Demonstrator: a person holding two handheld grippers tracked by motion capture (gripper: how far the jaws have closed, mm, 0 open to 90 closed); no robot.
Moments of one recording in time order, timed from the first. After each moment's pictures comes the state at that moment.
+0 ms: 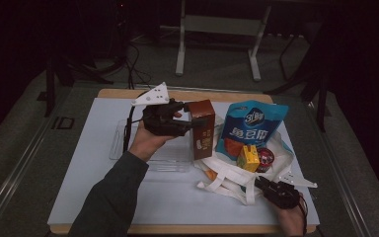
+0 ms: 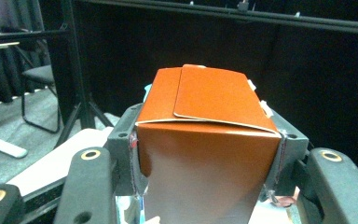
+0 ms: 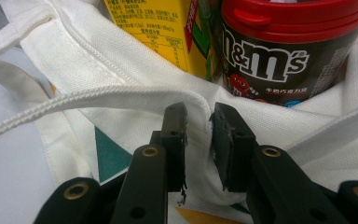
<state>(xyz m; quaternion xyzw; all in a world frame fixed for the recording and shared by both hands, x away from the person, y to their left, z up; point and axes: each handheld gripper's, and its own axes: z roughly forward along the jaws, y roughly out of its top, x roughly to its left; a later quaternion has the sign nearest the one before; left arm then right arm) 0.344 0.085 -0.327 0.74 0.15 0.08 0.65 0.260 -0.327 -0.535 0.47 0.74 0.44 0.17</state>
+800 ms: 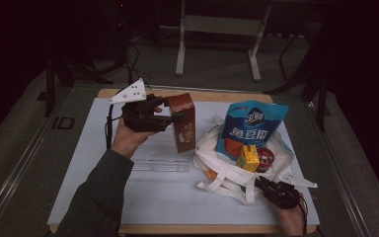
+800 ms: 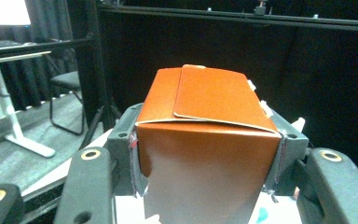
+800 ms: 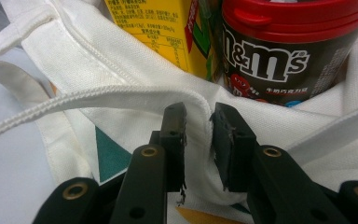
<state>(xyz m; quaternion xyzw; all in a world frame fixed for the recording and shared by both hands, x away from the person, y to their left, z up) 0.346 0.129 -0.327 0.73 0.16 0.12 0.65 0.260 -0.327 -0.535 0.47 0.74 0.45 0.17</state>
